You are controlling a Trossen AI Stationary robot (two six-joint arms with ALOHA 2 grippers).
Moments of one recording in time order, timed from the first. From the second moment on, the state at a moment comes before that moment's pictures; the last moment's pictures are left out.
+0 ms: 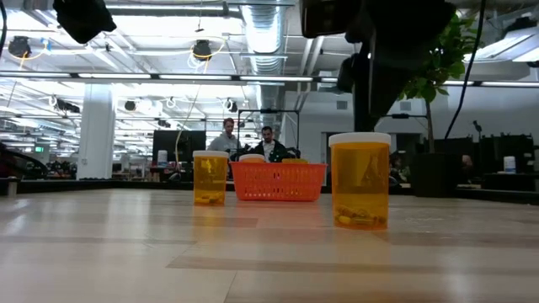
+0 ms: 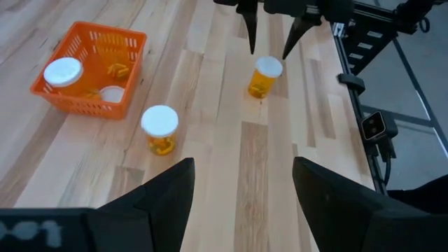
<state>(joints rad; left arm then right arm) -0.54 0.76 0.76 -0.64 -0.37 -0.56 0.37 1.87 1.41 -0.80 -0.05 0.42</state>
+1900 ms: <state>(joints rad) -0.54 0.76 0.76 -0.64 -0.37 -0.54 0.36 1.87 1.41 -0.70 -0.10 -0.12</state>
